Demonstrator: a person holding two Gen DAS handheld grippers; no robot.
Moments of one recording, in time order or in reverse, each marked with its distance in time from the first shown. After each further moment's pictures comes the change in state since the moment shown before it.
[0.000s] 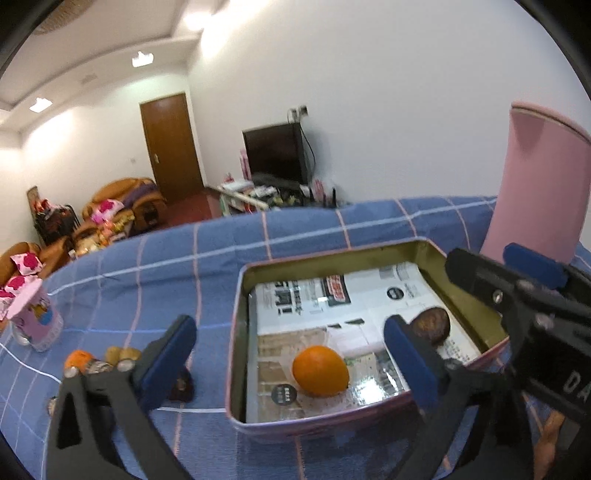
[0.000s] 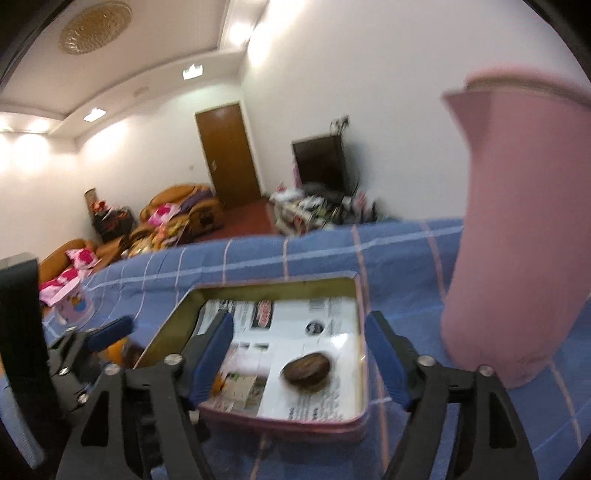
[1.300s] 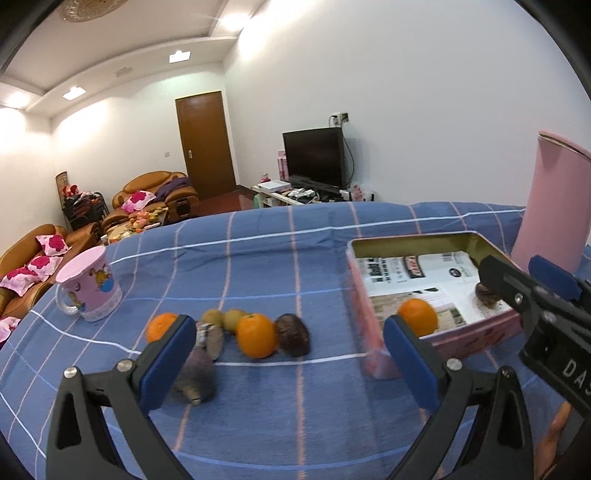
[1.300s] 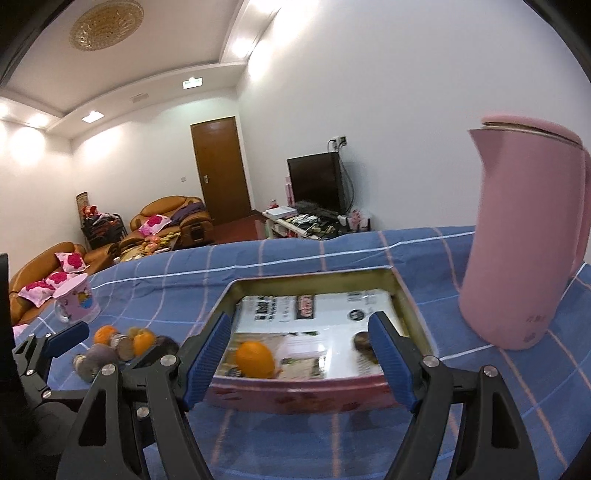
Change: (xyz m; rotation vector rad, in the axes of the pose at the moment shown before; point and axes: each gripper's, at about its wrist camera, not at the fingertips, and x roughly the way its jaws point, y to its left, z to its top) left arm -0.038 0.089 -0.034 -0.075 0.001 0.100; right arm -0.021 0.073 -0.028 -0.007 -0.024 -0.020
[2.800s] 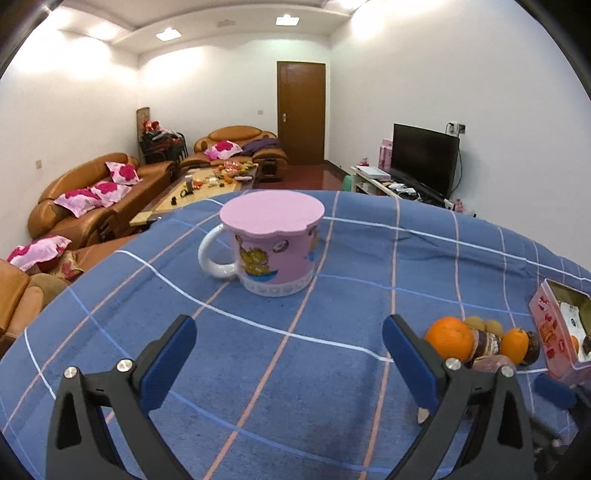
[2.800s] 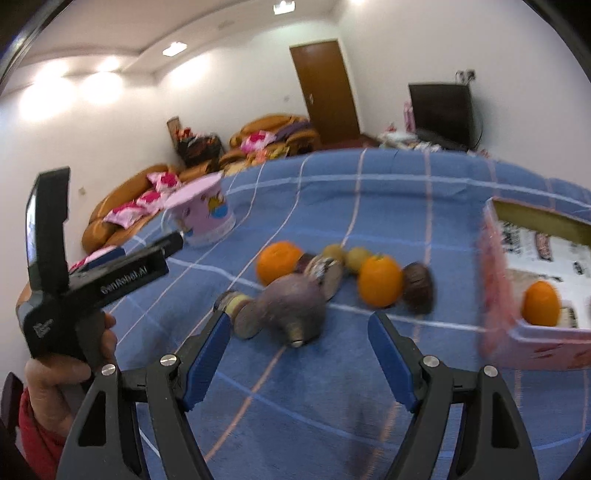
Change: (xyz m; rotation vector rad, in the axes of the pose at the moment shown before) left arm 0.024 0.236 -0.025 -0.275 0.098 0.227; right arm 0.070 0.183 -0.041 -0.120 0.369 0.407
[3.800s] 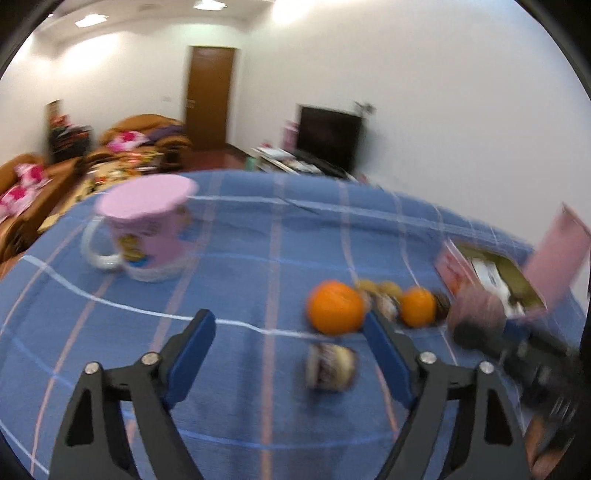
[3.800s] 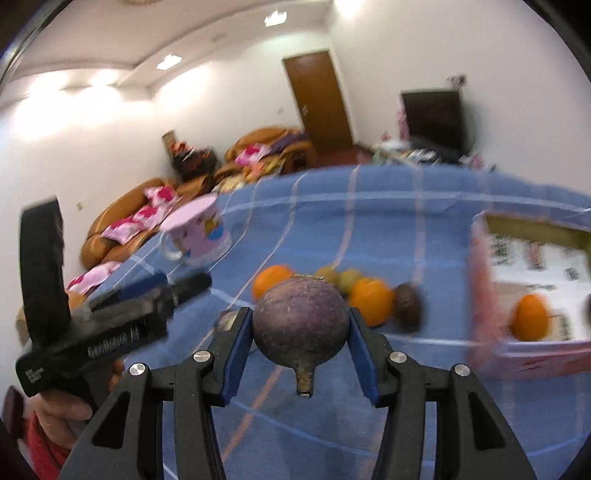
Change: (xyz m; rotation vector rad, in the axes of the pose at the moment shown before) left arm -0.003 -0.044 -0.012 0.157 0.091 -0.403; right arm -0.036 -0.013 0.004 0.018 -0.140 -0.076
